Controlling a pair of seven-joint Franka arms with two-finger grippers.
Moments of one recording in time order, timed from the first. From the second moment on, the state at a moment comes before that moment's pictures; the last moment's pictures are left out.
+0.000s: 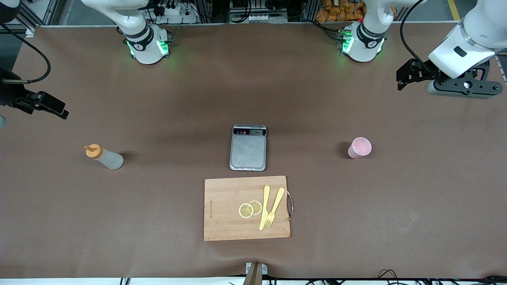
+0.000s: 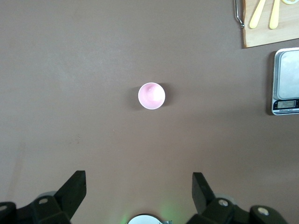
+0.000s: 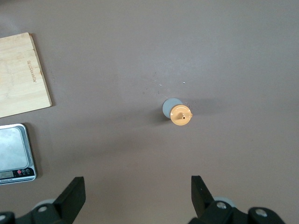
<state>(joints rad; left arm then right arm) -0.15 -0.06 -0.07 -1.61 0.01 1.49 -0.08 -0.01 0.08 0.03 -1.43 0.00 1.50 0.19</state>
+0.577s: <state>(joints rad) -0.15 -0.04 -0.07 -1.59 0.01 1.49 -0.08 -0.01 0.08 0.03 -1.43 0.00 1.50 0.19</state>
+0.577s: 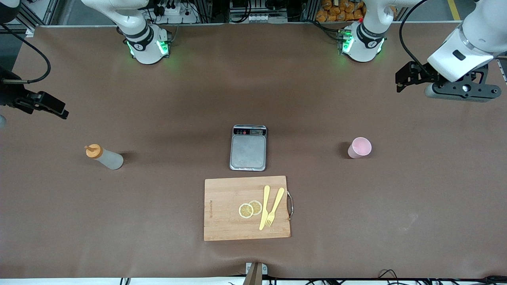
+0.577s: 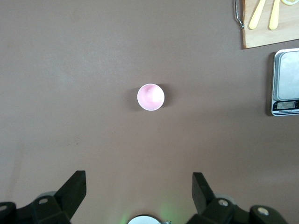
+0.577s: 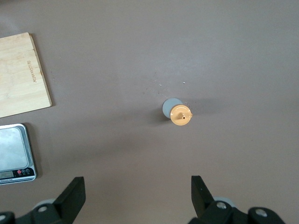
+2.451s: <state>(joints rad) -0.06 0.20 -0.07 -1.99 0.01 2.08 -0.08 -0.60 0.44 0.01 -1.47 0.37 1.50 0.19</state>
